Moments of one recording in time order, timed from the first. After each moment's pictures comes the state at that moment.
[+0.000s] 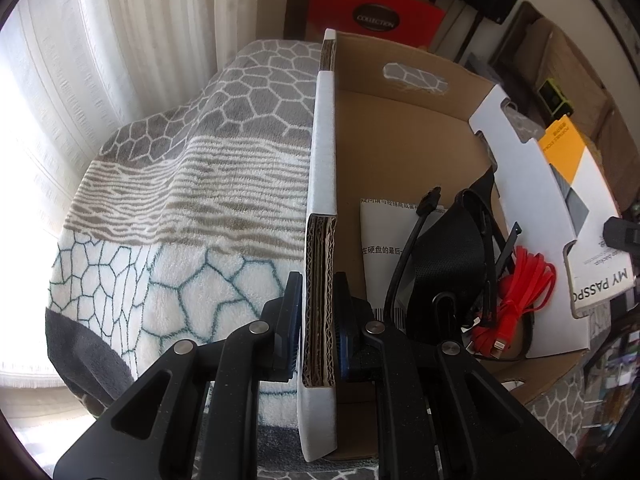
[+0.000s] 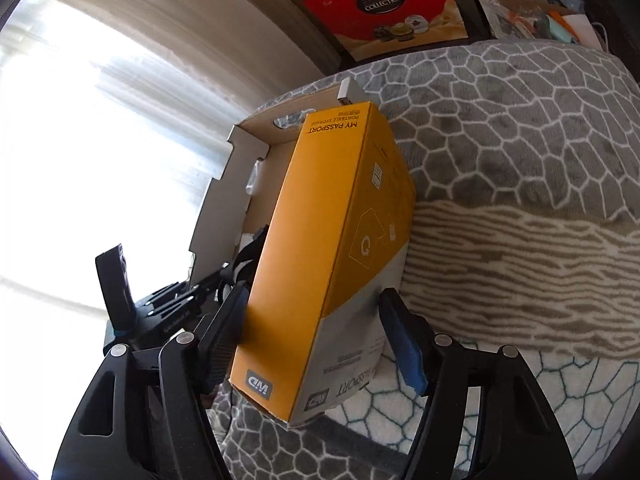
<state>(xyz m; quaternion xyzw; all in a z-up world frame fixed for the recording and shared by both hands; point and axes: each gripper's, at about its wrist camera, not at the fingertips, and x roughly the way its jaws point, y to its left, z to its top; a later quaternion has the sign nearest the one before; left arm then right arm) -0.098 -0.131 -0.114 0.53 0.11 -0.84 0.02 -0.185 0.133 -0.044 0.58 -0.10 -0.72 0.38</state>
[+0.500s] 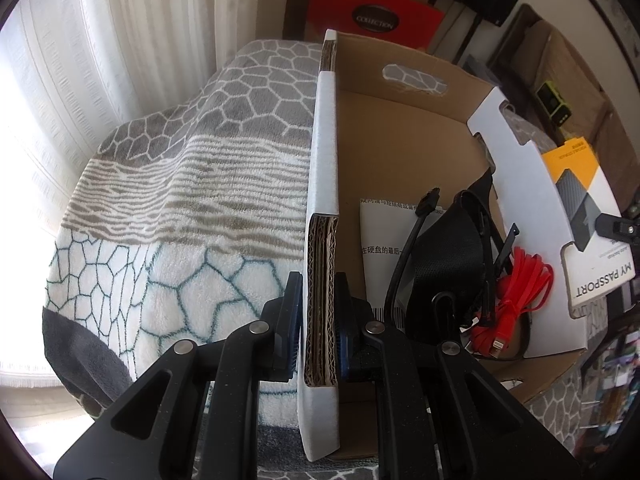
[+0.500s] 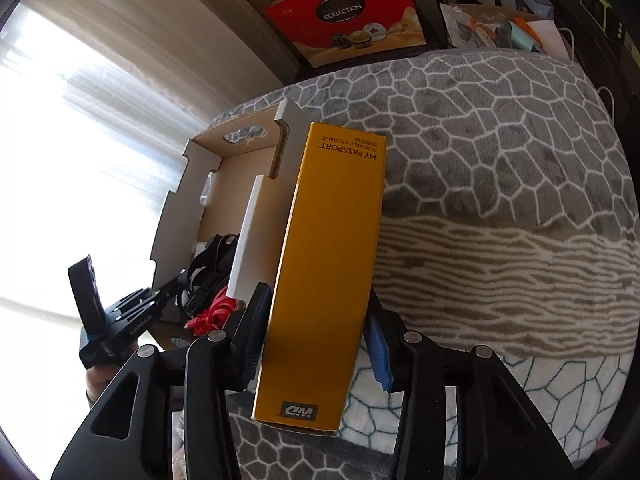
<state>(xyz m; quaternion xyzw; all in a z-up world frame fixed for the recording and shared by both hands) -0.097 -0.128 -0.113 0.53 0.12 -0.84 0.02 -0.205 0.177 -0.043 0.59 -0.09 -0.73 0.33</state>
